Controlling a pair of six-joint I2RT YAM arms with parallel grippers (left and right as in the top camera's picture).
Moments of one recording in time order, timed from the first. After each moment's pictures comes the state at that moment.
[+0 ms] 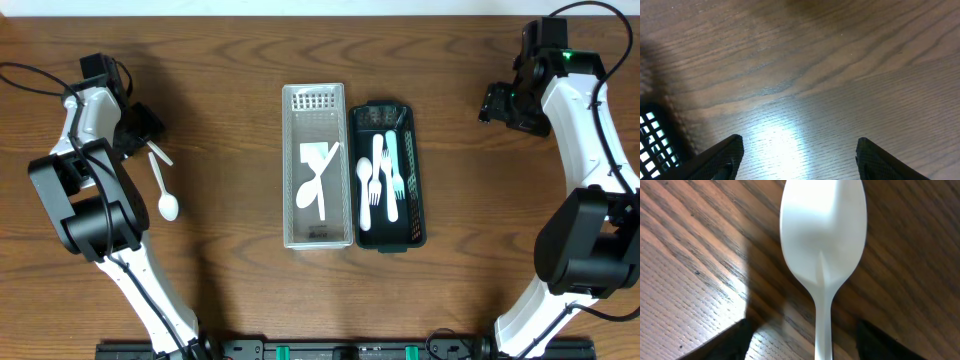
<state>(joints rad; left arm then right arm) 0.34 2.26 1.71 -0.84 -0.06 -0.39 -0.08 1.94 1.69 -1.07 0.07 0.24</state>
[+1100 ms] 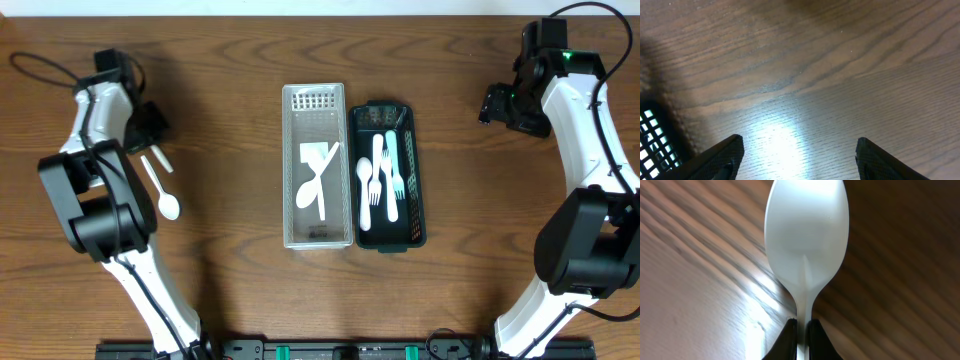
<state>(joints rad) 0.27 2.21 1.71 -0.90 -0.09 -0.34 -0.08 1.94 1.69 -1.08 0.07 0.24</state>
